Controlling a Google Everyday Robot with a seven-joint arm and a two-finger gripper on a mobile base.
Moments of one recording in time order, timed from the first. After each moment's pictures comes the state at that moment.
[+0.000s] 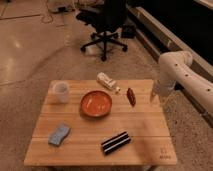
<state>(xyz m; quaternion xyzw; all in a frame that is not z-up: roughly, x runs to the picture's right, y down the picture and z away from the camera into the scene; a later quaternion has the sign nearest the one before) 0.271 0.052 0.769 -0.30 -0.19 -0.43 0.83</state>
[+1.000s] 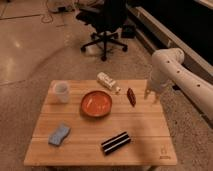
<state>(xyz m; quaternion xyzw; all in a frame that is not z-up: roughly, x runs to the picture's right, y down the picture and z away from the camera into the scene) 0.228 0.048 0.776 -0.30 -0.20 -0.45 0.82</state>
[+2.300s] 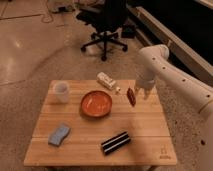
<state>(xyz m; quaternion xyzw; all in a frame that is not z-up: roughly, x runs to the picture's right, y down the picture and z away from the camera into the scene) 0.210 0.023 0.784 -0.29 -0.20 -0.47 0.81</state>
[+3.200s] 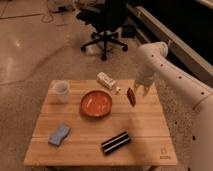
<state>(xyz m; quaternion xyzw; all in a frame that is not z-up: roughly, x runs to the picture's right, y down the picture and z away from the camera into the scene) 0.207 0.031 0.797 -0.29 -0.20 -0.47 0.81</state>
